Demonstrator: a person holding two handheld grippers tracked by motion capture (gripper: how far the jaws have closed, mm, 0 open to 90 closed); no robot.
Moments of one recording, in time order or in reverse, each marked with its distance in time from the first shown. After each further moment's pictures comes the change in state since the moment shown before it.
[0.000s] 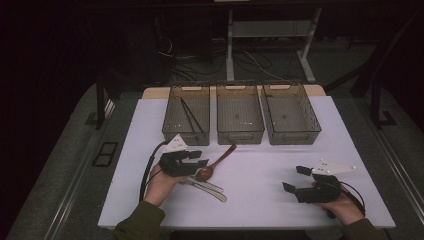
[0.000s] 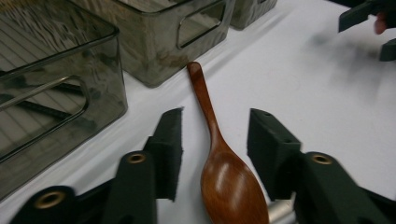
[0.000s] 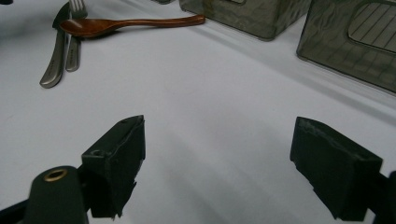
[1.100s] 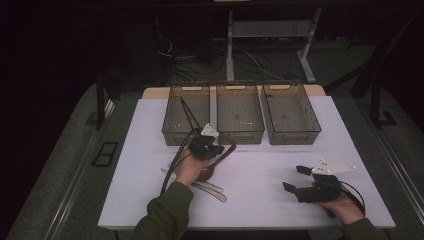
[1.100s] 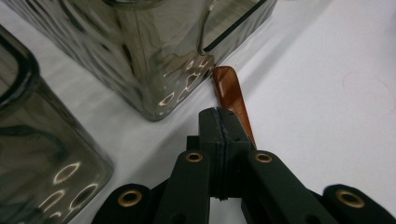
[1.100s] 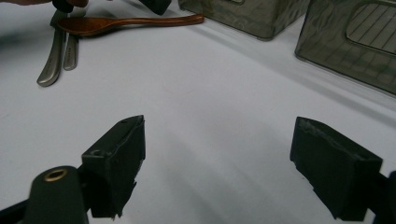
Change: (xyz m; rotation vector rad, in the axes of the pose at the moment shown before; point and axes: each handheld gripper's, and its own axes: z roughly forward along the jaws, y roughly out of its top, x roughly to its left) left arm 0.015 0.030 0.088 0.188 0.048 0.005; right arm -0.001 0.001 0.000 0.002 -0.006 -0.005
